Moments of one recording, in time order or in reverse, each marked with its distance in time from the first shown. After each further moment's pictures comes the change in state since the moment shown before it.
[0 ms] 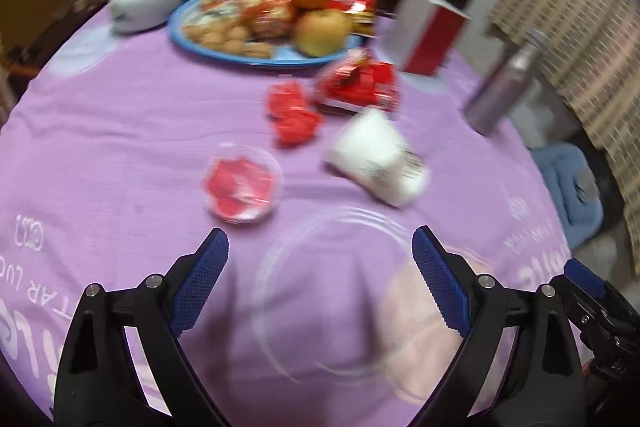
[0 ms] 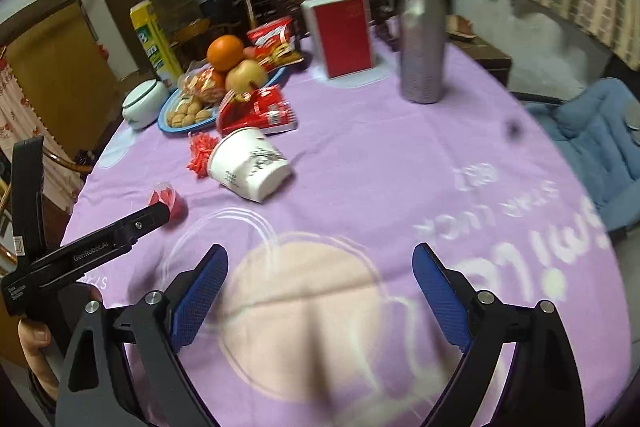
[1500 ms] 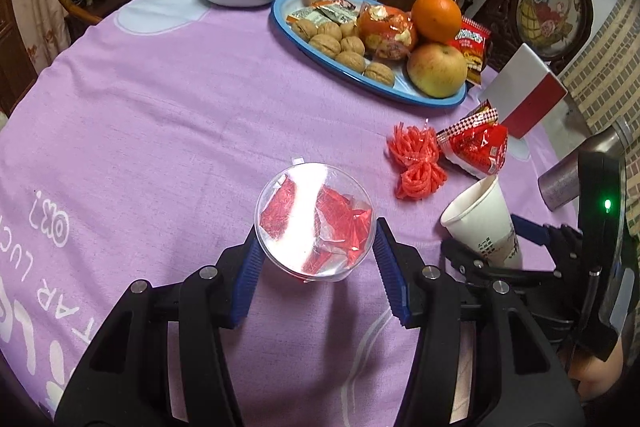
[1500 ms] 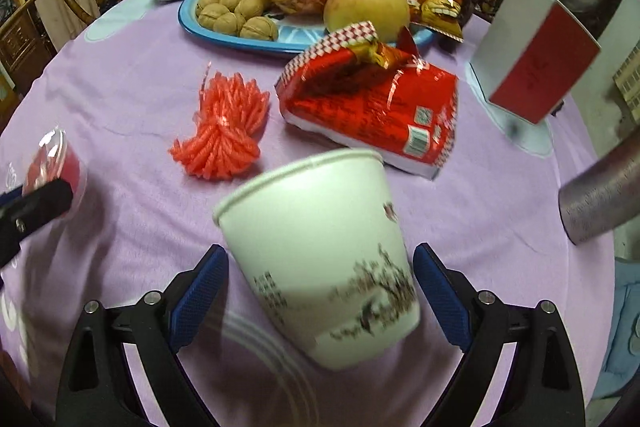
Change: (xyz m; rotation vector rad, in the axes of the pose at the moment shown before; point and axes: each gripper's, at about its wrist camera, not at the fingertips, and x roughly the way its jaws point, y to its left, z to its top) left arm 0.023 0.068 0.022 -0.232 -0.039 0.129; right arm 0.184 0.113 0.075 -0.519 0.225 -0.031
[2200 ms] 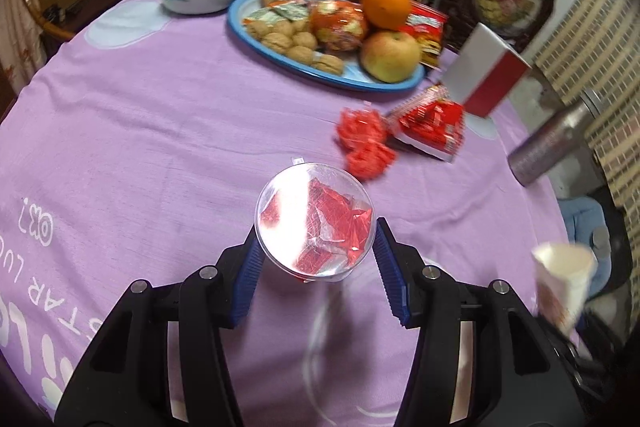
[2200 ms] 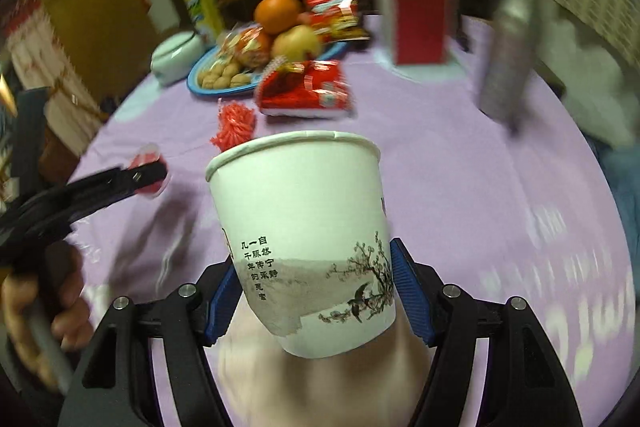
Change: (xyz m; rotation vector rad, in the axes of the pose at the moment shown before) left arm -0.017 -0.031 -0.013 0.095 0.003 -0.085; right arm -0.123 -0.047 -0.136 0.350 -0.191 0.108
